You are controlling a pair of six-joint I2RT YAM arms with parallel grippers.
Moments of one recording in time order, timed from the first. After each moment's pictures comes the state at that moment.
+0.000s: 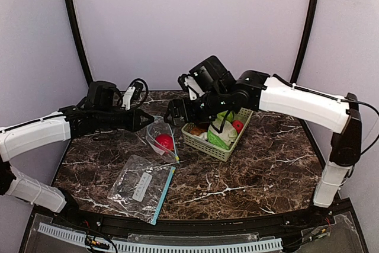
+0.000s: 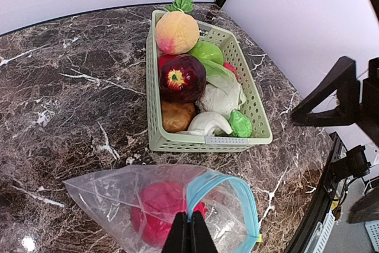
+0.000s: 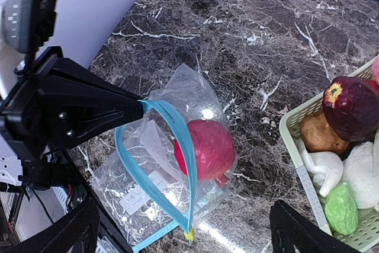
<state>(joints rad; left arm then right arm) -0.60 1.25 0.92 -0.20 0.29 -0.32 1.03 1.78 1.74 -0.68 -0.02 0.54</state>
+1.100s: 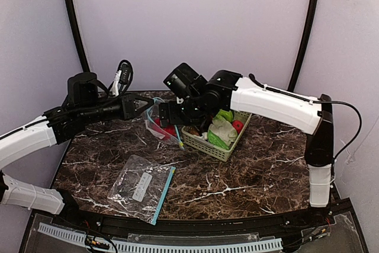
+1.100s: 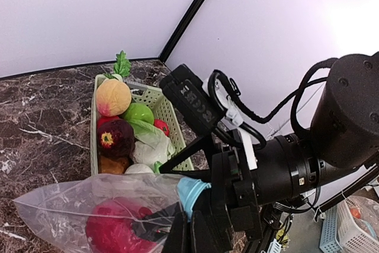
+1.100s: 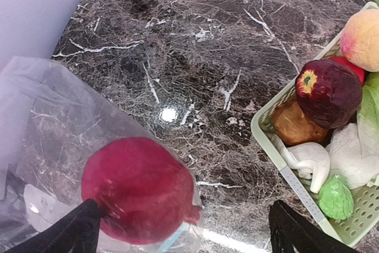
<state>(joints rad) -0.65 1.09 0.91 -0.04 0.36 -0.48 1.09 2.03 2.04 -0.89 0.23 0.72</state>
